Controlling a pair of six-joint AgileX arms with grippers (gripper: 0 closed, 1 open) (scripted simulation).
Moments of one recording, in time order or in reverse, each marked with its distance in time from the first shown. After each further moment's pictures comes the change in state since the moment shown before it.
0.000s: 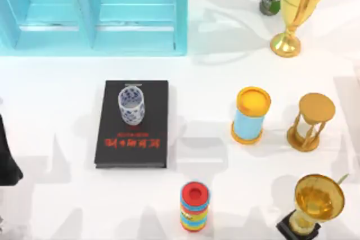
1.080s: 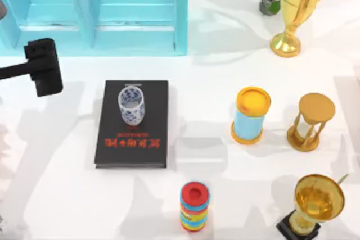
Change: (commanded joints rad) left arm -0.216 1.093 0.988 -0.792 0.043 -0.340; right arm 0.000 0.000 0.000 0.000 0.000 0.000
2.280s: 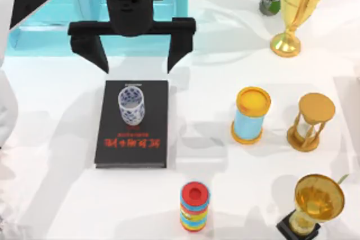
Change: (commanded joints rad) left arm -0.304 1.122 1.172 -0.723 -0.040 -0.152; right arm 0.000 0.000 0.000 0.000 0.000 0.000
